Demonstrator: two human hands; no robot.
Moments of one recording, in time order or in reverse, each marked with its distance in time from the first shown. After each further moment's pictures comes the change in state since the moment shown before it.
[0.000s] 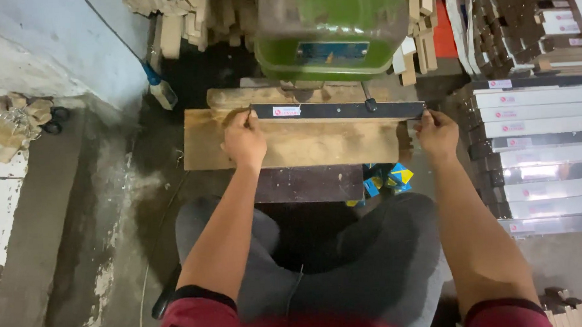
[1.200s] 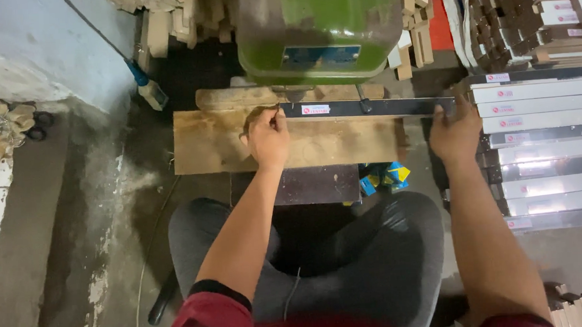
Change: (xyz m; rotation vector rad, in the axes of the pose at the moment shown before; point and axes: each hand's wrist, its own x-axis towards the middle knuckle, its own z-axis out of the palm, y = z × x) left_hand -0.032 0.044 0.043 -0.065 0.076 0.161; right_hand -0.029 -0.060 -0.041 -0.320 0.111 -0.237
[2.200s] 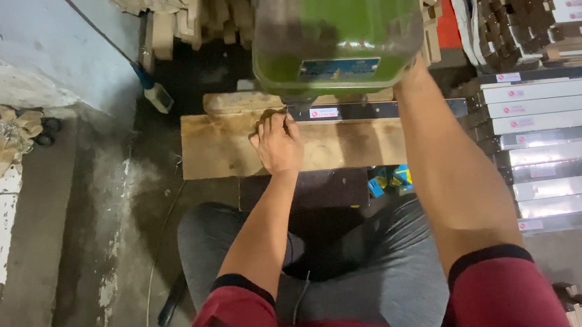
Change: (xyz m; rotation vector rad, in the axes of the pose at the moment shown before) left_hand -0.005 -0.001 0.004 0.080 0.400 0.347; right_hand 0.106 -0.212 0.038 0.647 -0.276 -0.271
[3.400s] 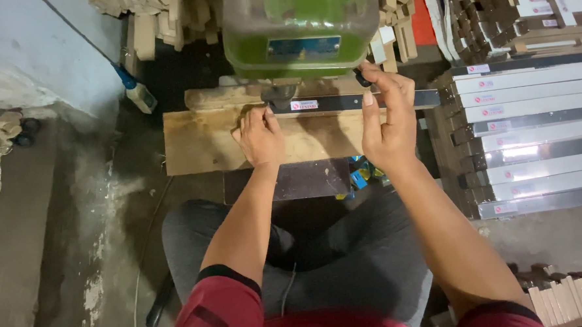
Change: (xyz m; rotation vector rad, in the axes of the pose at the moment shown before) left_hand -0.005 -0.009 0.009 -0.069 0.025 0.002; right_hand -0.178 -0.021 -0.027 -0.211 0.186 -0.545
